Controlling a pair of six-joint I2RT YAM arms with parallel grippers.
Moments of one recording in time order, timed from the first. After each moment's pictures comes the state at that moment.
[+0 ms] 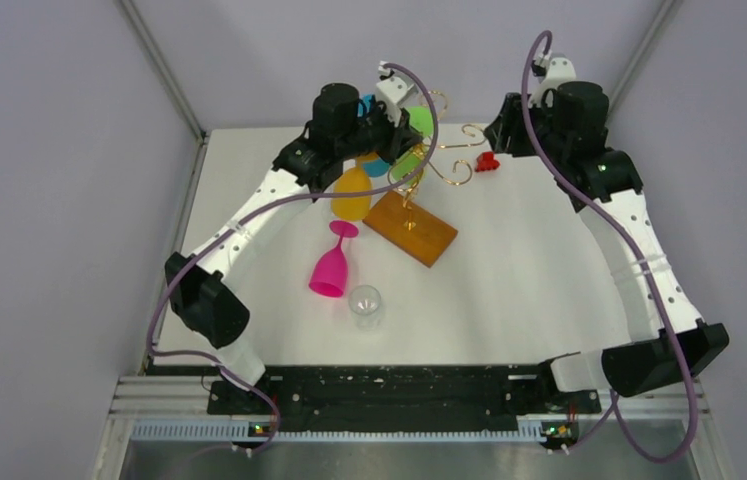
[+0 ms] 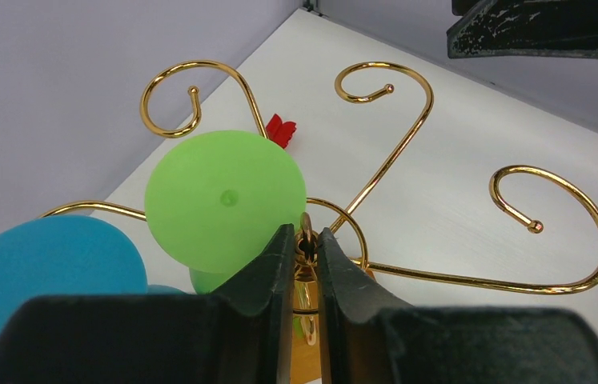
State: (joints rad) left arm -0.59 1.70 1.77 -0.27 0.38 0.09; right arm 0.26 1.37 1.61 -0.57 -0.09 0.18
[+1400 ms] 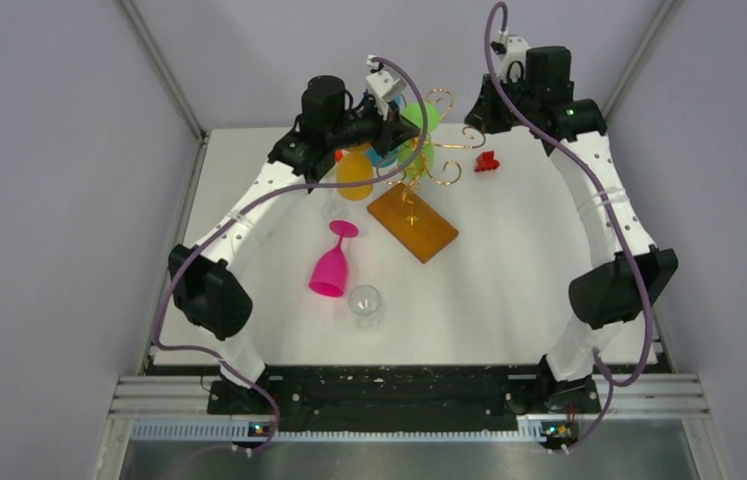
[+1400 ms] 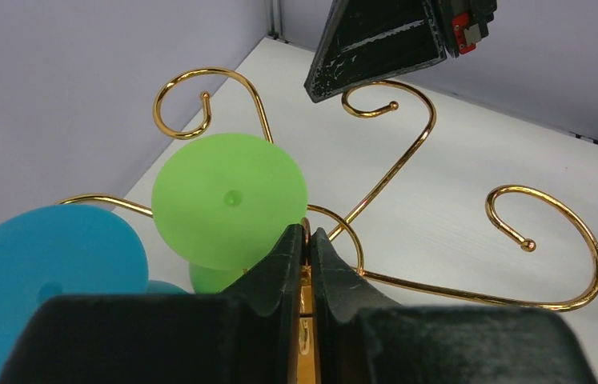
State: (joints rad) left arm -0.51 1.74 1.77 -0.18 0.60 0.09; right arm 0.24 1.75 2.00 -0.76 -0.32 0.10
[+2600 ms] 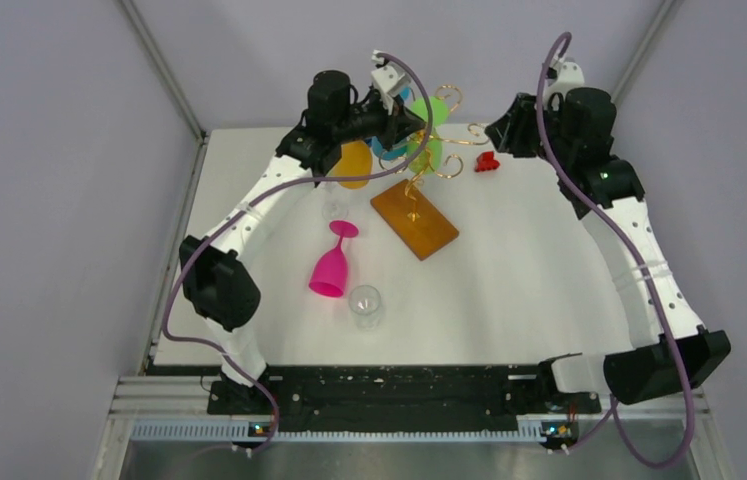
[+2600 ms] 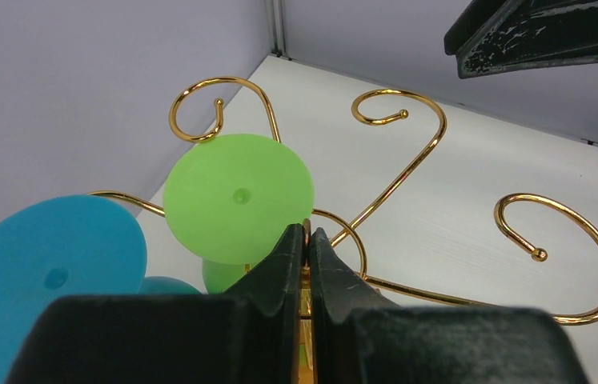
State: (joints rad) left arm -0.50 1.82 1.84 -0.13 0.63 0.10; right arm 0.22 1.34 1.55 -0.48 -0.18 0.26
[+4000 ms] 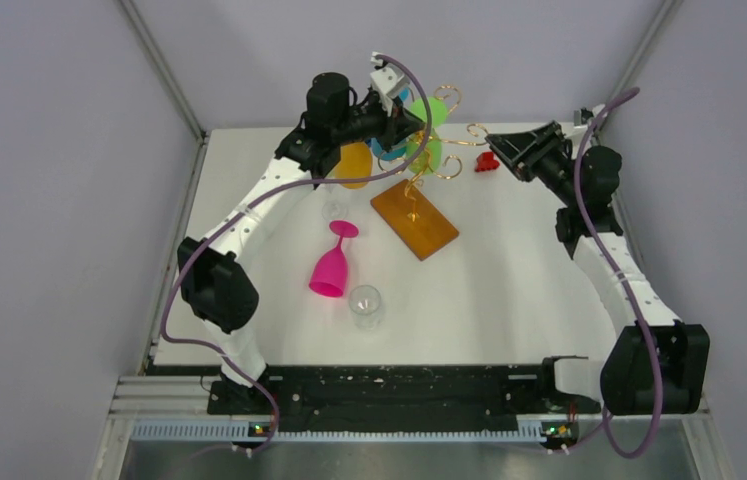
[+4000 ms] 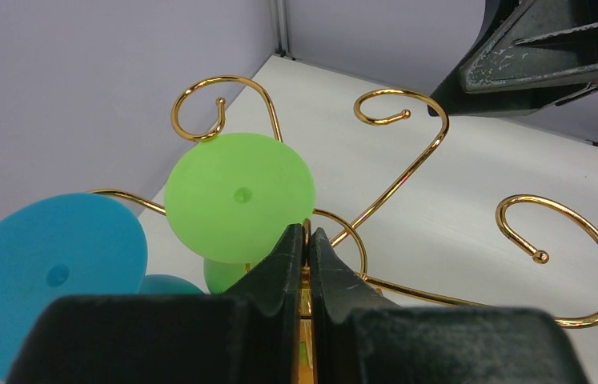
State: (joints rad) left arm -0.50 1.80 1.81 -0.11 0.62 0.11; right arm 0.02 1.25 0.93 0.42 -0.56 1.10
